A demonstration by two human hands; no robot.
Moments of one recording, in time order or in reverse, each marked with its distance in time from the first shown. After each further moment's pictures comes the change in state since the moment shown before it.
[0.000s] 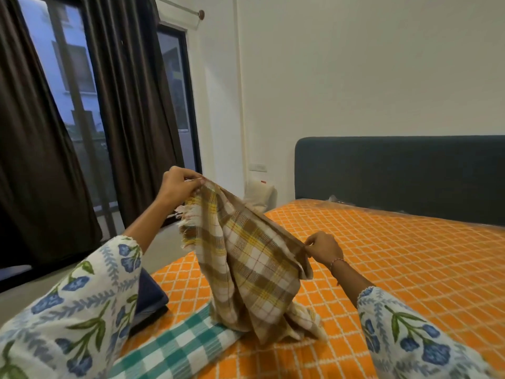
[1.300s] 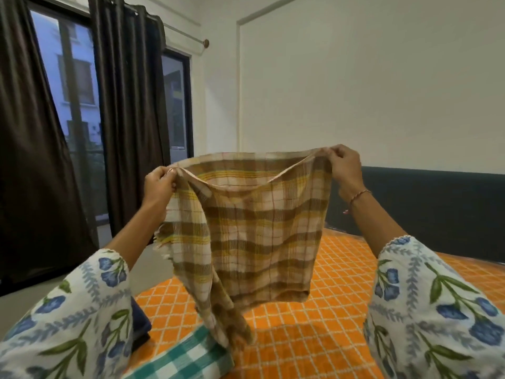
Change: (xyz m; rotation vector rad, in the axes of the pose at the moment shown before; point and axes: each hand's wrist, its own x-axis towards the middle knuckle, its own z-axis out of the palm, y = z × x) left_hand 0.024 0.003 -0.021 -0.514 0.286 -0.137; right_hand 0.028 -0.132 -0.189 0.532 0.528 -0.267
